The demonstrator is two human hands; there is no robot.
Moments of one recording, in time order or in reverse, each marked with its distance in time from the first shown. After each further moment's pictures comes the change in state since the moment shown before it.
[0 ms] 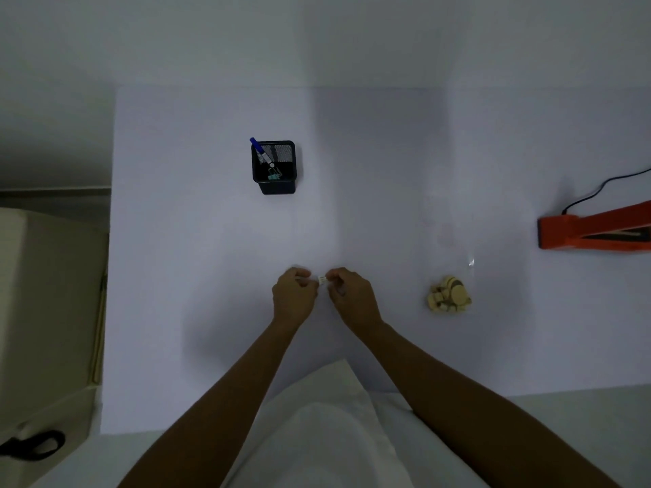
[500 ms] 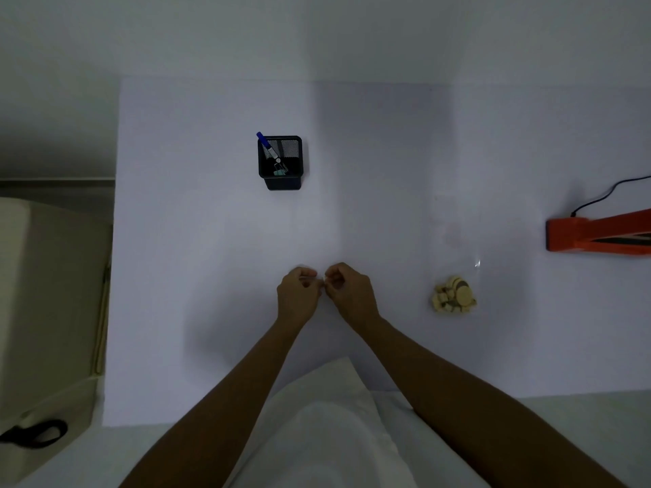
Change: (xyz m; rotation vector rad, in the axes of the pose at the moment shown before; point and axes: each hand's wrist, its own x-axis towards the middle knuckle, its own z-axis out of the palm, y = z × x) left_hand 0.000 -0.007 0.003 -0.127 -0.036 -0.069; right_hand 0.008 -0.006 0.010 0.060 -0.013 0.049
